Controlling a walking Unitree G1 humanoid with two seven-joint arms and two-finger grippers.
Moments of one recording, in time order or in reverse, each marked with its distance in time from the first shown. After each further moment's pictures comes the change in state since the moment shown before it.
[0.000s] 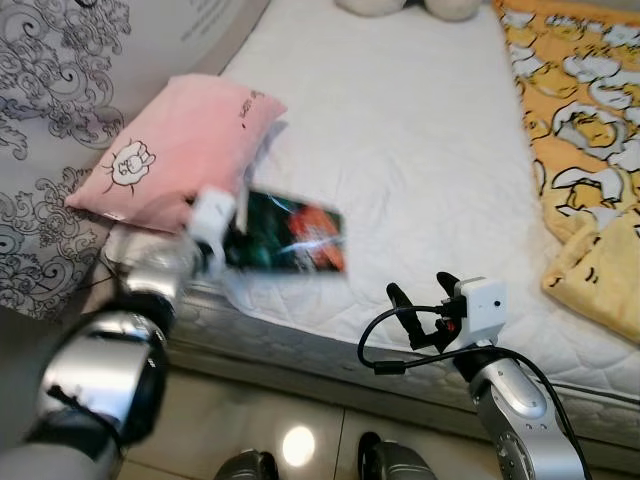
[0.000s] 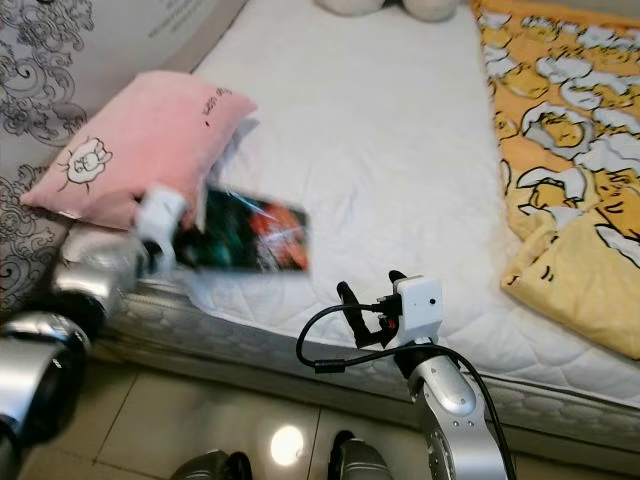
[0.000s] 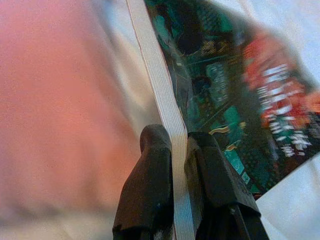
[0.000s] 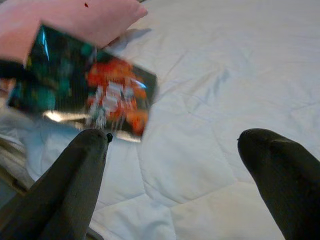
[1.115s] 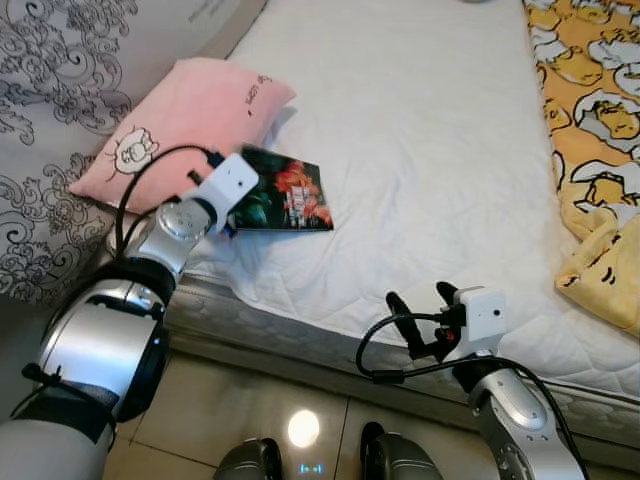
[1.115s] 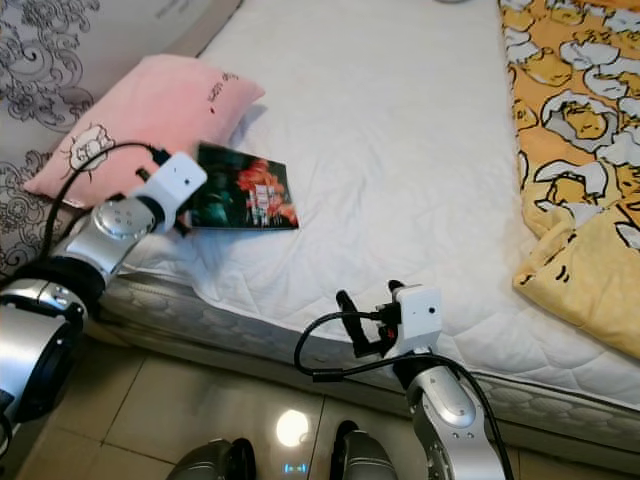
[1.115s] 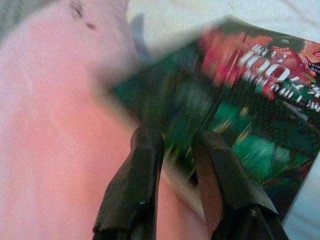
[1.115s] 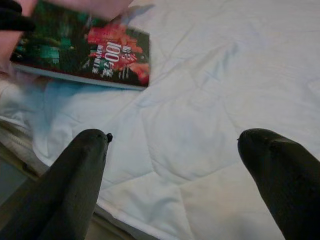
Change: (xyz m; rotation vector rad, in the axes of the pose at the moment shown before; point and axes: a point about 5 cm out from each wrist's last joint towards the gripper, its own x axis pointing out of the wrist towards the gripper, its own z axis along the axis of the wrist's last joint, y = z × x) left arm 0.006 -0.001 0.046 0.519 -0.076 0.116; right arm -0.008 0.005 -0.005 0.022 0.036 -0.015
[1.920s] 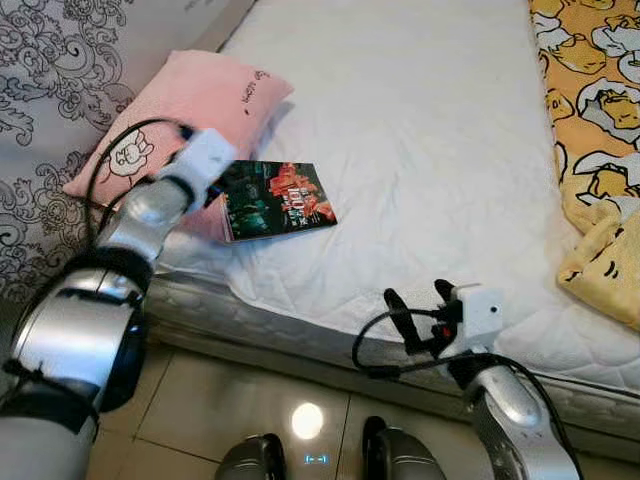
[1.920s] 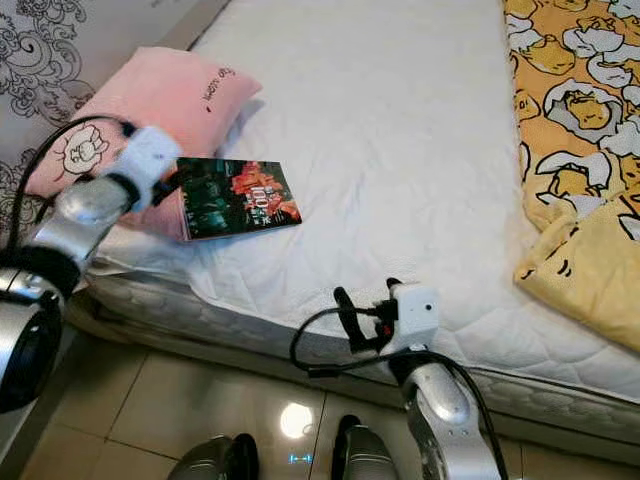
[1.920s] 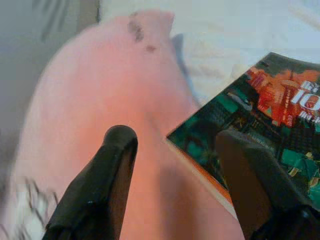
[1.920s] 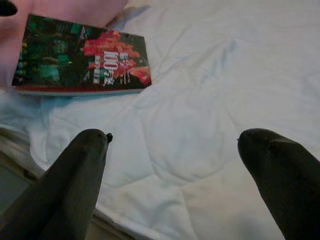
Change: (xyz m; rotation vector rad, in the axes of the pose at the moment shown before) left arm -0.015 0.035 -0.013 -0.238 -0.089 0.144; right arm 0.009 0.005 0.005 0.018 -0.029 -0.010
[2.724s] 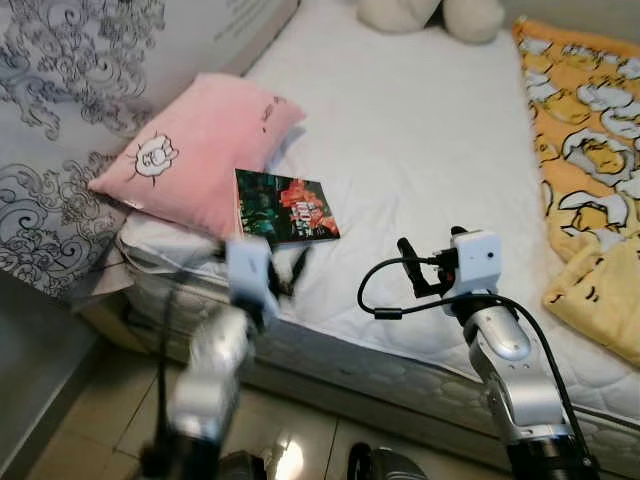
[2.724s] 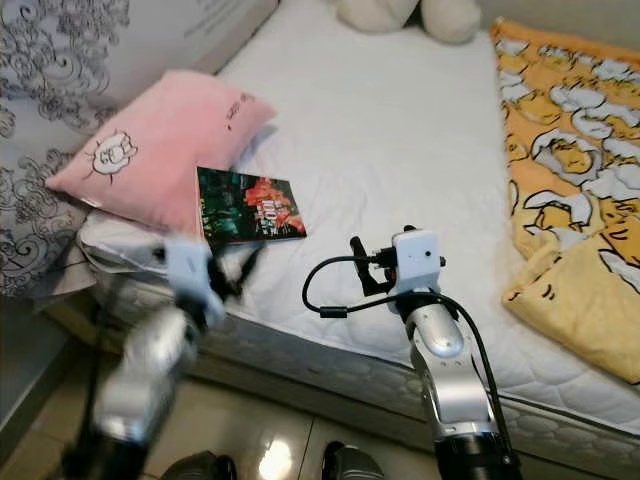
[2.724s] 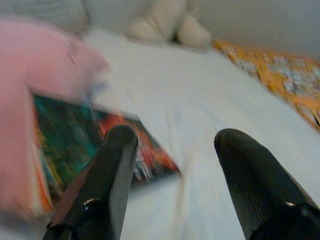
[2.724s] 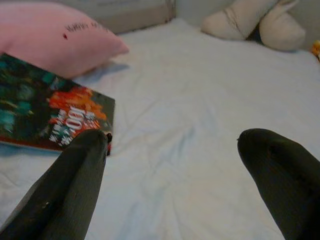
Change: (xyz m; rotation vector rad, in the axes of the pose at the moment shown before) left arm -0.073 -0.145 -0.008 -0.571 -0.230 -0.143; right arm 0.047 -0.027 0.027 -0.209 -0.093 -0.091
